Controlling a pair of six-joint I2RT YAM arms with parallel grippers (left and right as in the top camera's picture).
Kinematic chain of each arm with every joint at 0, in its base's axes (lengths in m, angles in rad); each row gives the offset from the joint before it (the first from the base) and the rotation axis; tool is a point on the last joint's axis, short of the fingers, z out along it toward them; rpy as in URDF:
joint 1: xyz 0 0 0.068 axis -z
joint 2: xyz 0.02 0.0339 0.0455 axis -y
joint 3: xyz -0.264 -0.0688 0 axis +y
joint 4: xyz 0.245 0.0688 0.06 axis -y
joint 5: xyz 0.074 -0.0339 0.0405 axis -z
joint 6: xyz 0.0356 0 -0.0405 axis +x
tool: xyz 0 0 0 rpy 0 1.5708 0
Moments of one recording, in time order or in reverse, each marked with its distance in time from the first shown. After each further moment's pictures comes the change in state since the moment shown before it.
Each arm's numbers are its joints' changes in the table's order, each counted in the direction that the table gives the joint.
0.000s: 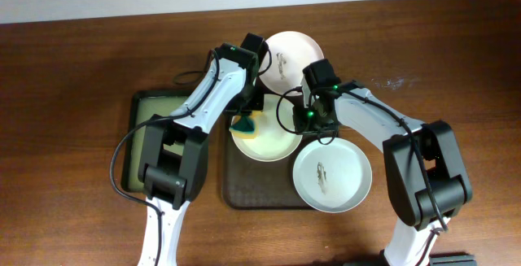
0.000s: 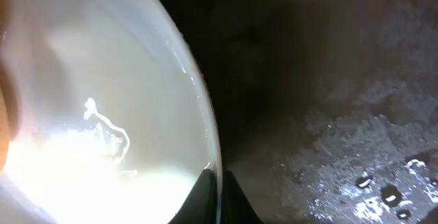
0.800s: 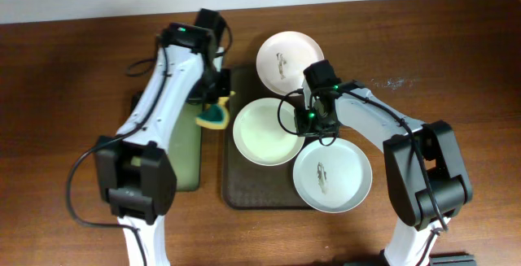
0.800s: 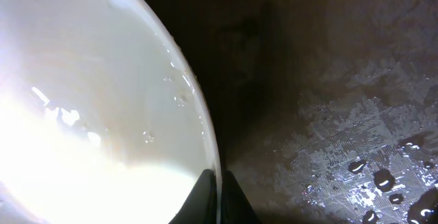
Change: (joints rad) left arm -0.160 0.203 -0.024 -0.192 0.011 0.074; right arm 0.001 0.001 0.000 -0.026 0.005 -0.004
